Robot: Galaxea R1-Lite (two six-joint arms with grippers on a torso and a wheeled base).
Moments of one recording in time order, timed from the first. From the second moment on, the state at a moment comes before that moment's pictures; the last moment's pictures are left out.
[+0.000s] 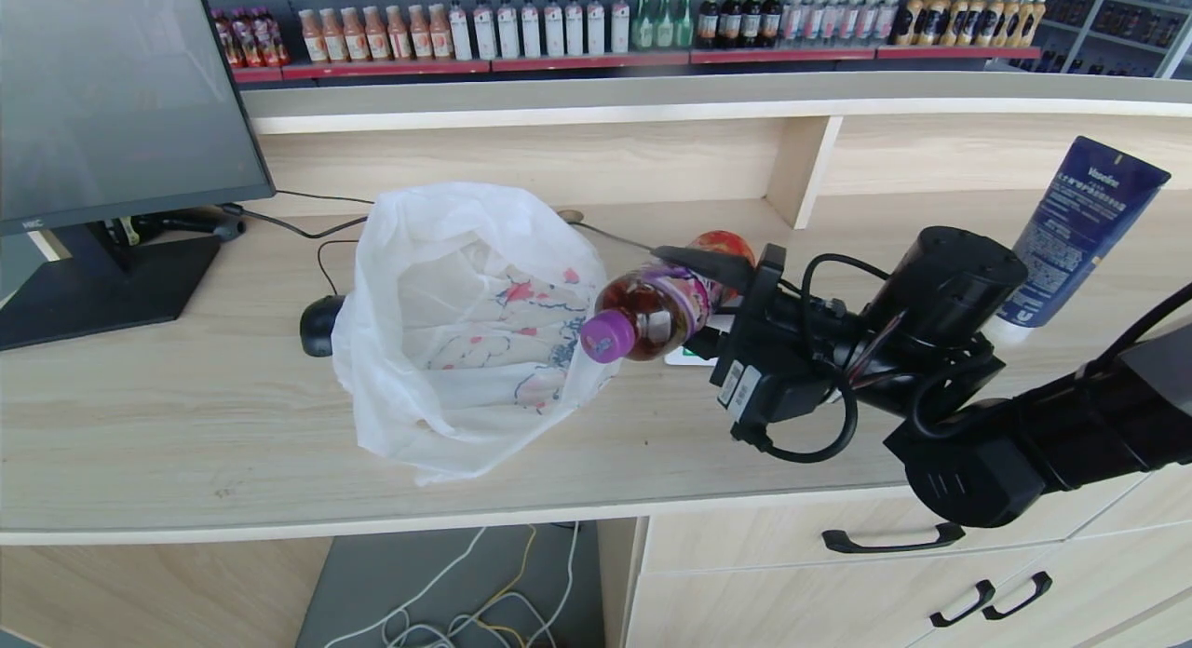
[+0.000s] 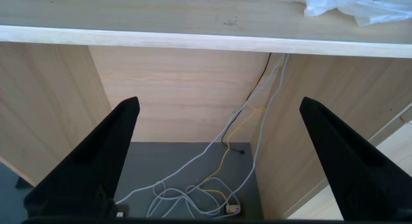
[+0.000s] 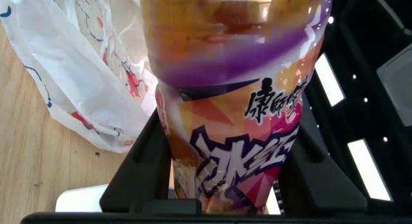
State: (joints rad) left arm 0.00 0.00 0.00 0.00 0.00 0.00; right arm 0.49 1.97 -0.94 -1.31 0.65 -1.39
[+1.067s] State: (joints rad) left arm 0.00 0.00 0.00 0.00 0.00 0.00; right arm 0.48 1.95 -0.92 -1.31 0.64 -1.39
